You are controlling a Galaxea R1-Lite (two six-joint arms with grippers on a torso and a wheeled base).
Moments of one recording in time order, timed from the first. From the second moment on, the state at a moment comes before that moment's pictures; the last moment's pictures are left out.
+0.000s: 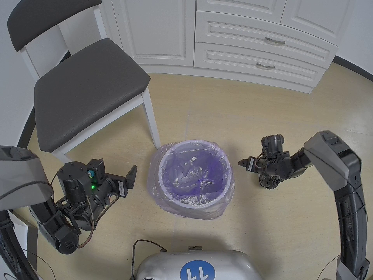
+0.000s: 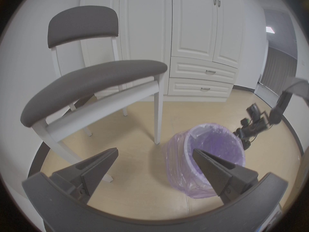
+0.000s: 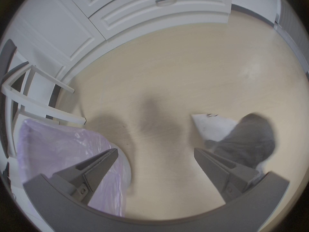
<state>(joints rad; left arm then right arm) -0.42 2.01 -0.34 -1.53 0.27 0.03 0.21 2.57 -1.56 -0.38 0.01 0.42</state>
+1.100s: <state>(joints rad) -0.36 2.58 -0.88 -1.33 0.13 -0.05 0.17 1.60 -0.75 -0.72 -0.07 0.14</state>
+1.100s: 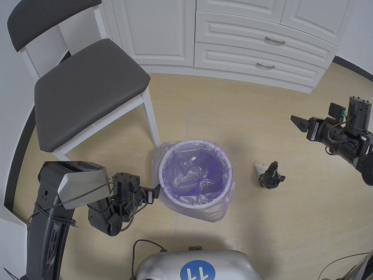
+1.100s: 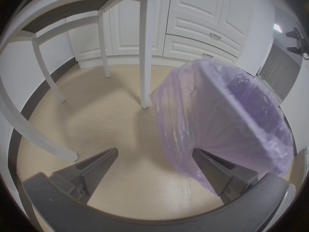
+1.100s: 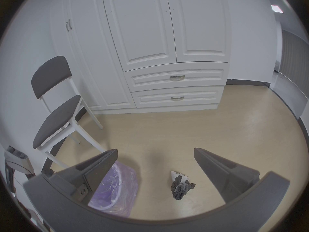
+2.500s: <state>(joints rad) -0.31 2.64 -1.32 -0.73 0.13 -0.01 0.17 1.56 -0.69 -0.72 -0.07 0.08</state>
